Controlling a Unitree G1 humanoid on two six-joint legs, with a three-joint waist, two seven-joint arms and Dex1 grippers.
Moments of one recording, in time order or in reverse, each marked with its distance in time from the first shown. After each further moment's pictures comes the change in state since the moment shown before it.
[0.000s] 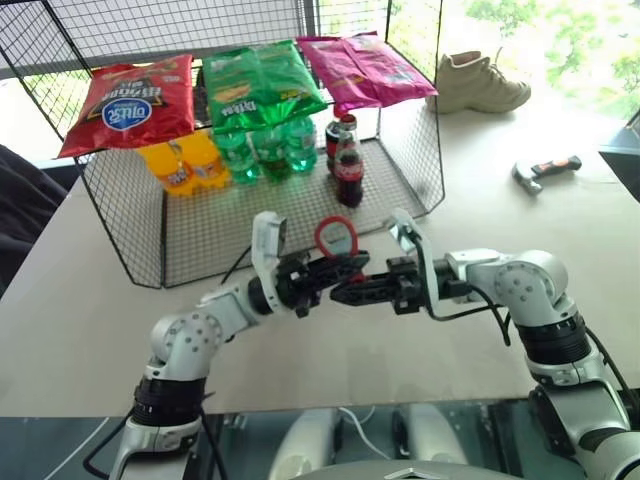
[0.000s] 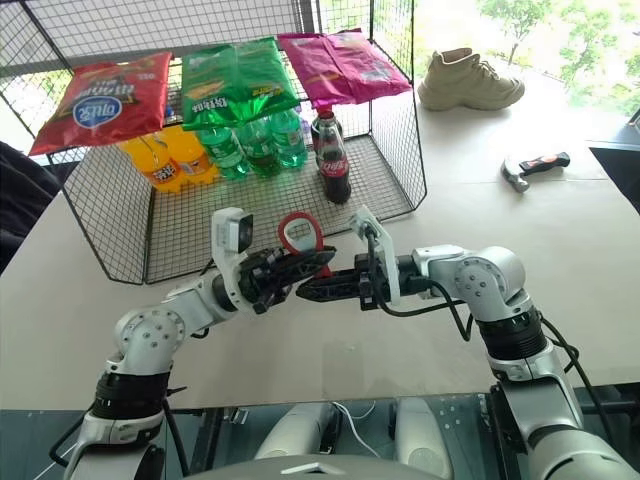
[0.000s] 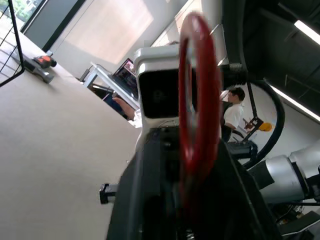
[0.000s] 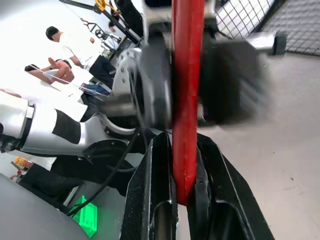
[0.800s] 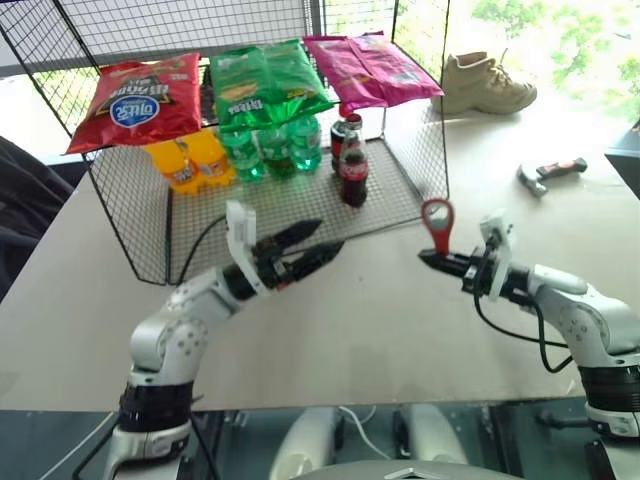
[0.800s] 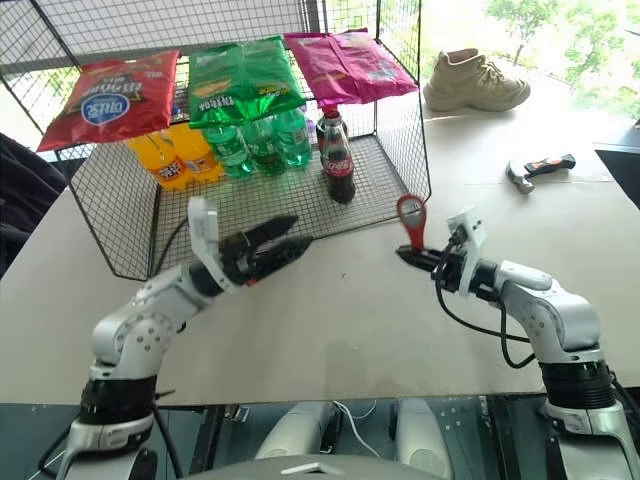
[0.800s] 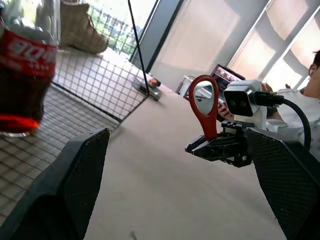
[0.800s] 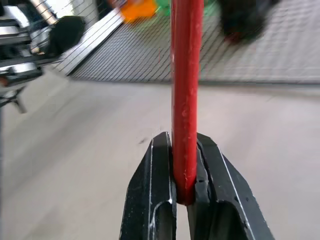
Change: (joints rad) left arm -0.031 0.013 0.099 0.010 0.285 -0.264 0.105; right arm 0.282 -0.160 -0.242 0.036 -0.297 -0.515 -0.118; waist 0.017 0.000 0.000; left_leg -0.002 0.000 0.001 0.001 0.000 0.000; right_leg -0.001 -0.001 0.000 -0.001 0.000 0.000
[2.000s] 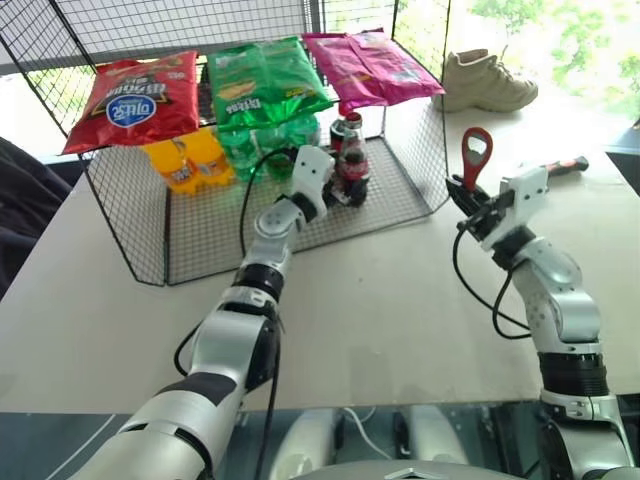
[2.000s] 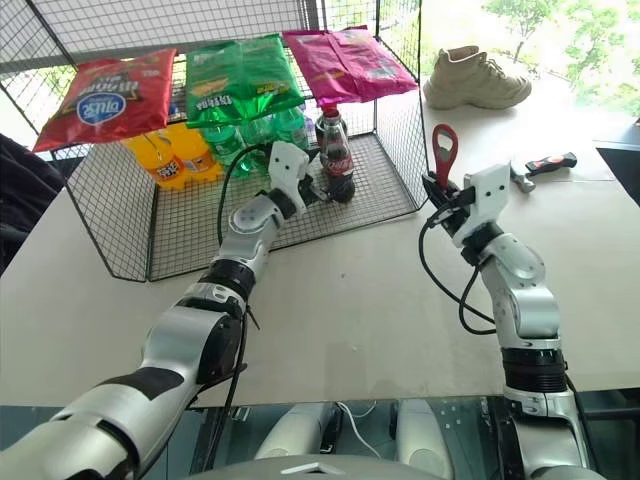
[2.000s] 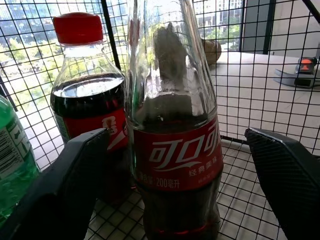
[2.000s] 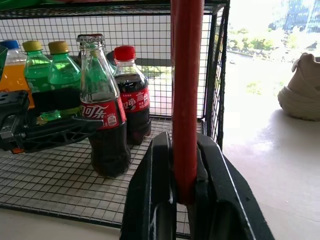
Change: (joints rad) left arm -0.707 -0.272 -0.106 1.317 0.726 -0.966 0.225; right arm -0.054 0.204 -0.034 0.034 -0.293 -0.459 -0.295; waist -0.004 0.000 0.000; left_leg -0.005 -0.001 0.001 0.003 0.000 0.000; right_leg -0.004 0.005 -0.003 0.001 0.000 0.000
